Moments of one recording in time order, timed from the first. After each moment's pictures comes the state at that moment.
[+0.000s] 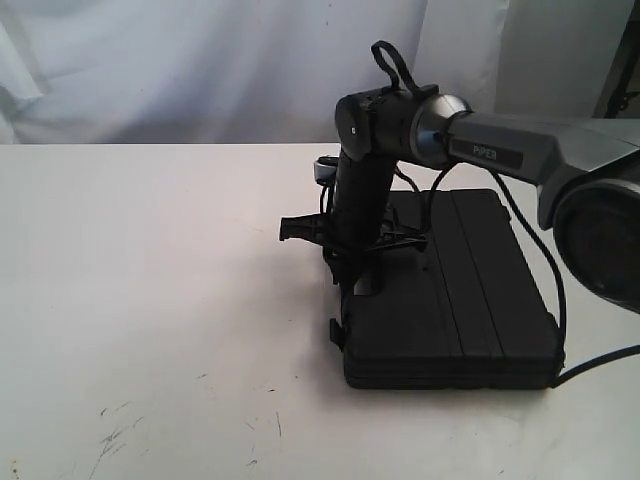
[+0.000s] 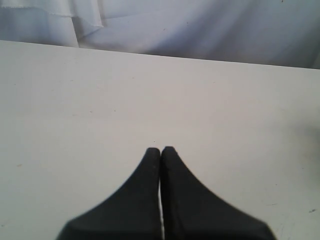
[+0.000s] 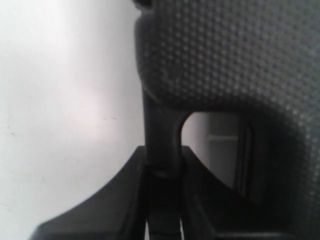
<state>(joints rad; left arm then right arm) 0.05 0.00 0.00 -0.04 0.37 -0.02 0.51 2.40 -1.95 0.07 1.11 0.52</state>
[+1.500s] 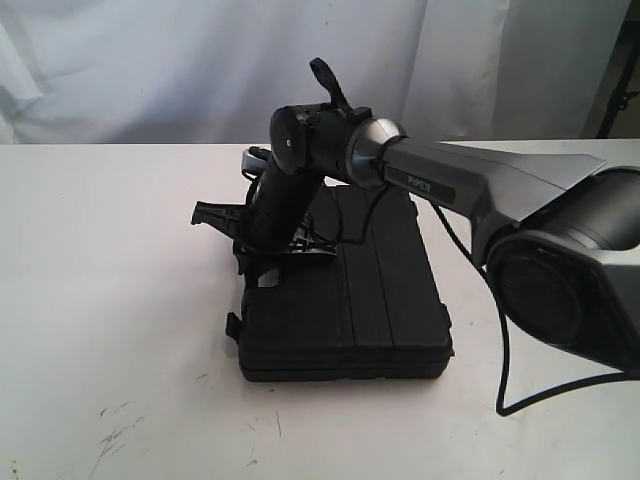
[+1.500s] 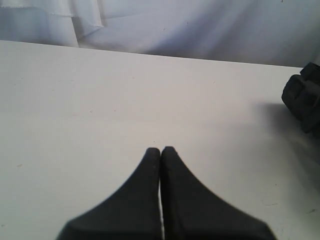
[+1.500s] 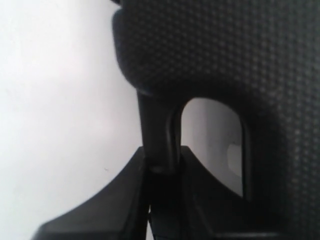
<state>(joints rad) 0.05 0.00 0.00 -0.04 0.37 -0.02 0.63 2.48 -2.12 0.25 0.95 0.60</state>
